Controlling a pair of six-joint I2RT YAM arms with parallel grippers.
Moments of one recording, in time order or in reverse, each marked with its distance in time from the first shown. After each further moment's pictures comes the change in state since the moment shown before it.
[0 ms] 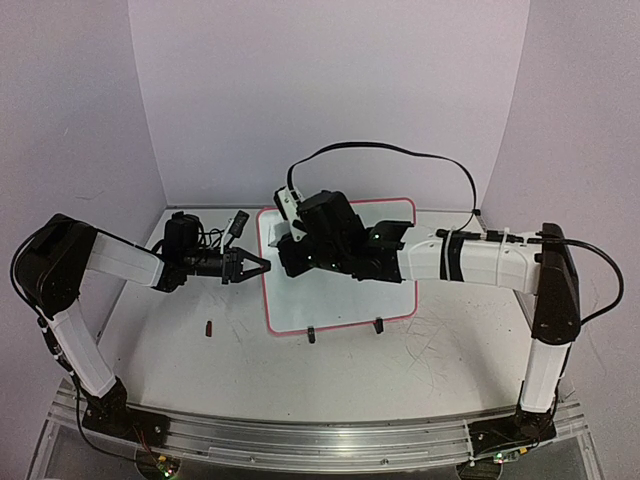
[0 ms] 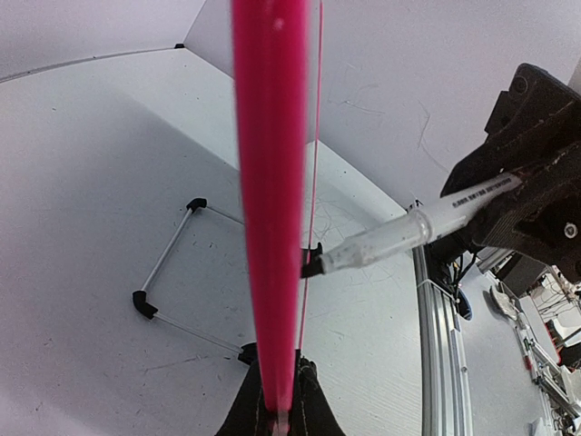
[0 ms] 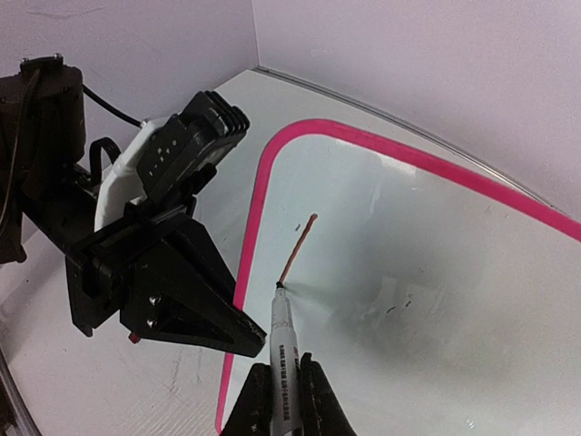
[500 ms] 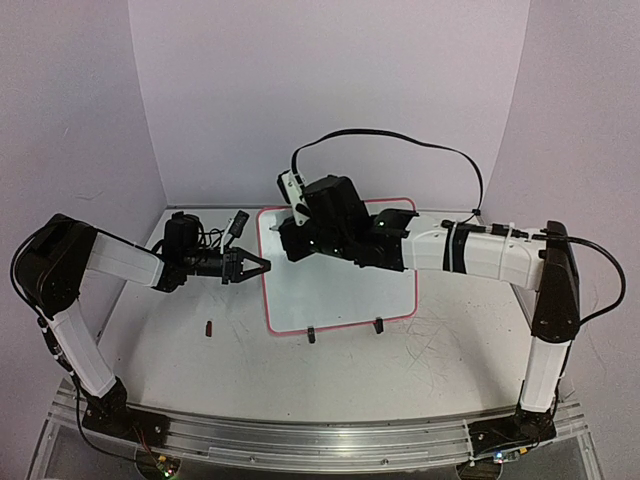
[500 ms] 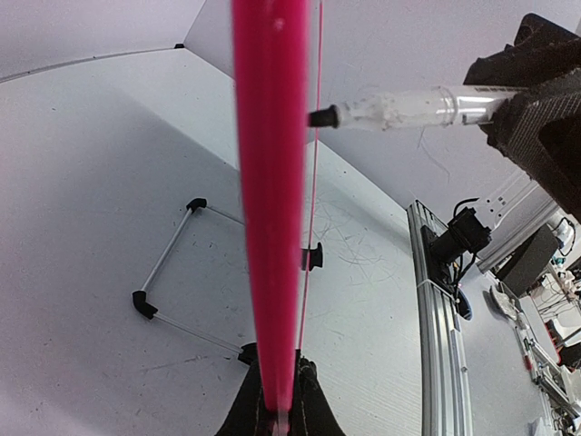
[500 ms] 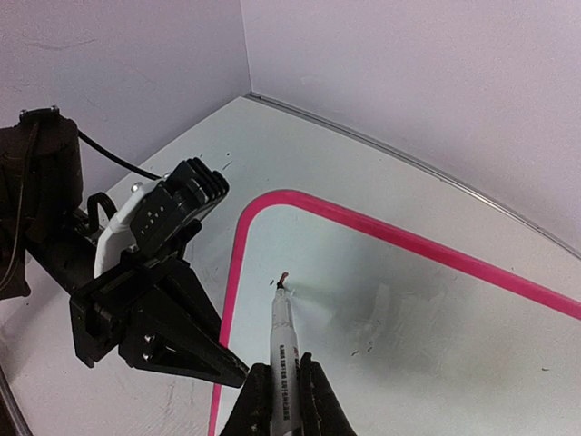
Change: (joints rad) left arm 0.000 0.000 0.000 0.000 0.000 0.000; right arm -0.022 0.000 0.058 -0.001 0.001 -0.031
